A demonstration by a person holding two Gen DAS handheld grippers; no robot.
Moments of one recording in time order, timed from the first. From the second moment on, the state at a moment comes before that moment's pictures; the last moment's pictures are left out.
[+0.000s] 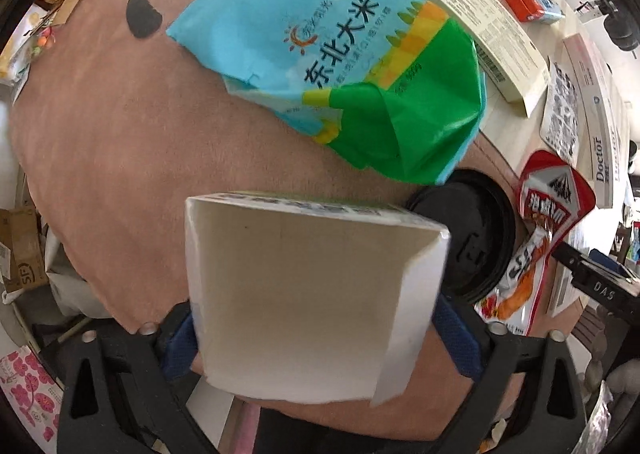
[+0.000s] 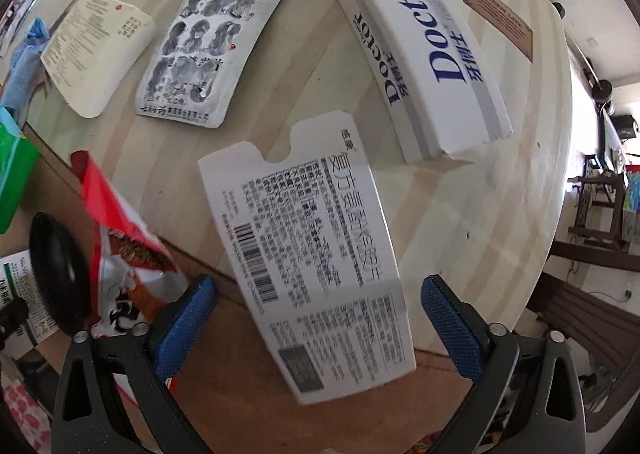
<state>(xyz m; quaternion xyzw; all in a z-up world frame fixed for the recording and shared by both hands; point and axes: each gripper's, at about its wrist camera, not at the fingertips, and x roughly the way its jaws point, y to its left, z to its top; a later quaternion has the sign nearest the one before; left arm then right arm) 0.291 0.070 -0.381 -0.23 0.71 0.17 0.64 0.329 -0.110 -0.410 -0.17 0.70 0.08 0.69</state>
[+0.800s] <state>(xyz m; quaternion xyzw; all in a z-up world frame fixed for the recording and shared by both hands) 0.281 0.056 -0.291 -0.18 0.66 0.20 0.70 0.300 -0.139 -0.325 -0.07 0.67 0.11 0.73</state>
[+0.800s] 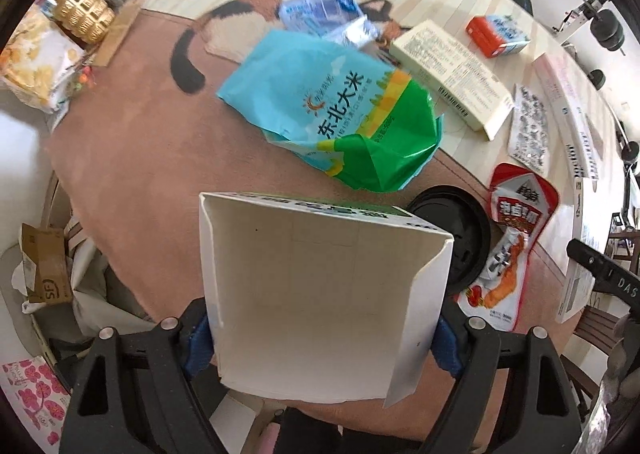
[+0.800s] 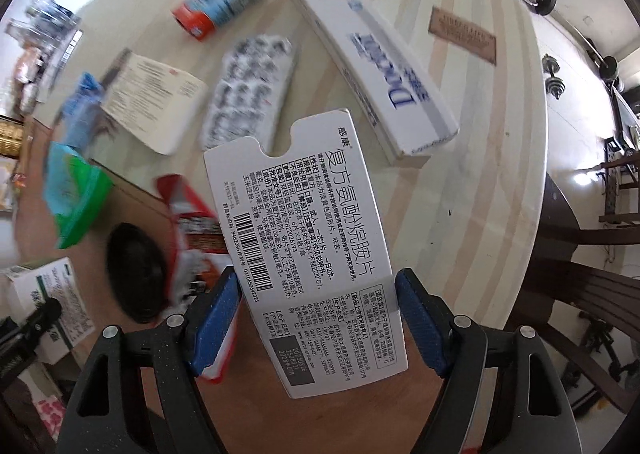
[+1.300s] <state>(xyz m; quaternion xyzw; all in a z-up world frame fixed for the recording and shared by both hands) 0.161 0.086 -0.250 -0.22 0.57 0.22 0.76 0.165 -0.048 -0.225 -0.07 0.60 0.23 0.76</state>
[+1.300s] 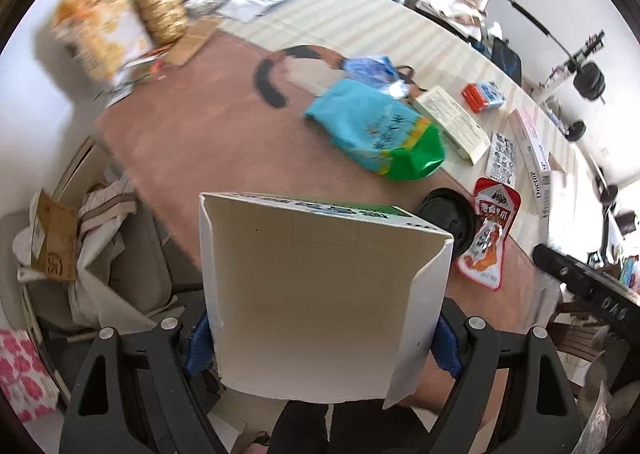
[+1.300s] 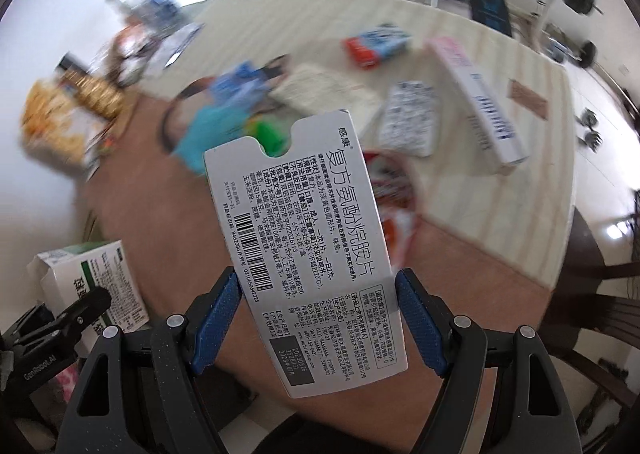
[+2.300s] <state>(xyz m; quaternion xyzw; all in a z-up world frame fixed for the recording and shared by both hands) -0.123 0.223 -0.663 -0.51 0.56 0.32 0.57 -0.100 0.128 -0.693 -0.30 0.69 0.33 0.57</state>
